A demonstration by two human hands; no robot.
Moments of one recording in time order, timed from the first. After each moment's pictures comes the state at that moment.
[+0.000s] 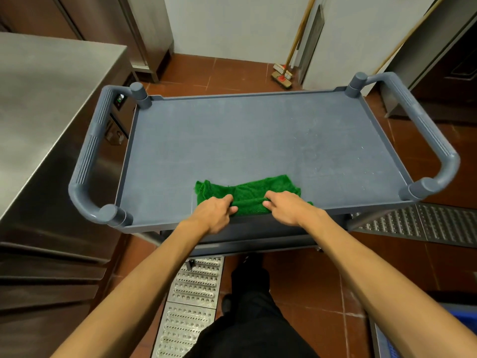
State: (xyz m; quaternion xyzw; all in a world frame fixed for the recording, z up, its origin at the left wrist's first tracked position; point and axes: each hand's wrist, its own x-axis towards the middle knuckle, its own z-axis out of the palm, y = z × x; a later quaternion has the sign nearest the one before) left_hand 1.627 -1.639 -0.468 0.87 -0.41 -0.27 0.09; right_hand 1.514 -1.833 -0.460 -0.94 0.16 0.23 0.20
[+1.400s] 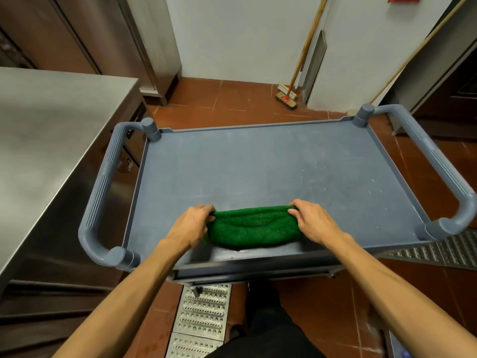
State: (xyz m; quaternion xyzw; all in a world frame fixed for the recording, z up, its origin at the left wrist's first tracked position) left_hand 1.721 -1.618 -0.457 0.88 -0.40 -0.17 0.19; right_hand 1.536 -1.891 -0.452 -0.95 0.22 0.05 0.21
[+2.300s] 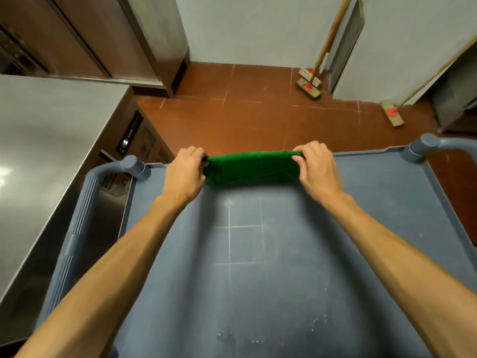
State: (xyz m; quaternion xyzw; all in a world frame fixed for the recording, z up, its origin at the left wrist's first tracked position) left_hand 1.956 -1.788 -0.411 0.92 -0.36 0.03 0.14; right_hand 1.792 -2.053 -0.444 -0.95 0.18 -0.21 0.17
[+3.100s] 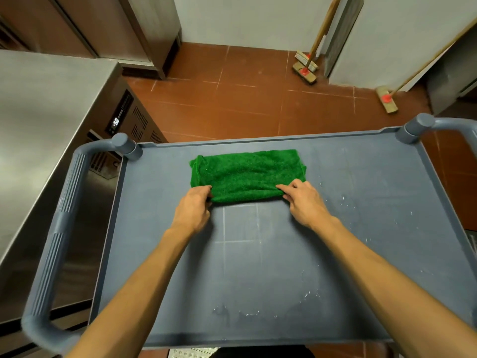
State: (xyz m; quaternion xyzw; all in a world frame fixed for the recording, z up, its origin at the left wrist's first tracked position) left_hand 1.871 -1.742 -0.504 0.92 -0.30 -0.16 0.20; right_hand 1.724 -2.003 -0.514 -0.96 0.19 0.09 0.20
